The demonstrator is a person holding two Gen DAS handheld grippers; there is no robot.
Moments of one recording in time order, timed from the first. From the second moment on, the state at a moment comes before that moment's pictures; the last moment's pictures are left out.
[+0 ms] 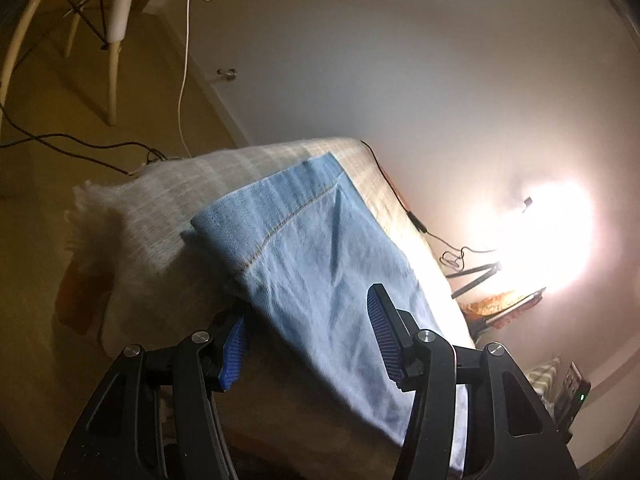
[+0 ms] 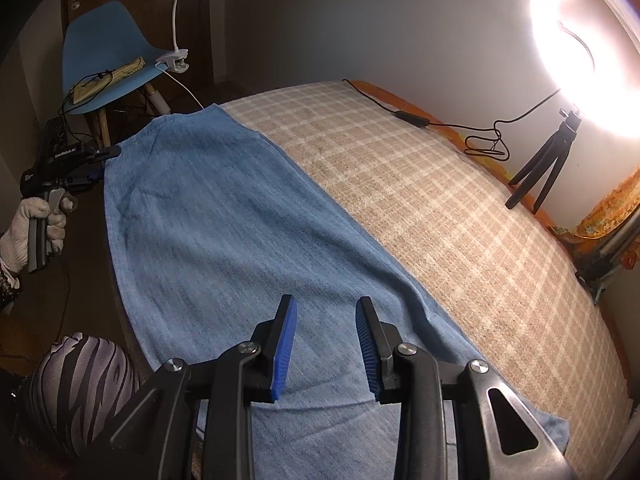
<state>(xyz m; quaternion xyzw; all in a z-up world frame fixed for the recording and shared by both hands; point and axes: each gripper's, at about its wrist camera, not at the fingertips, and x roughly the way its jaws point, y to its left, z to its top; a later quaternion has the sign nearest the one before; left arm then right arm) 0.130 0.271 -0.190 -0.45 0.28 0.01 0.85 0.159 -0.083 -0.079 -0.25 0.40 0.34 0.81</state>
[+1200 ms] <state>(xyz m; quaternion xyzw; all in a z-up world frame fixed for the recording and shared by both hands) 0.185 0.122 -0.136 -0.12 0.32 -0.13 0.93 0.245 0.006 -0.098 -0.01 0.52 0.42 0.74</state>
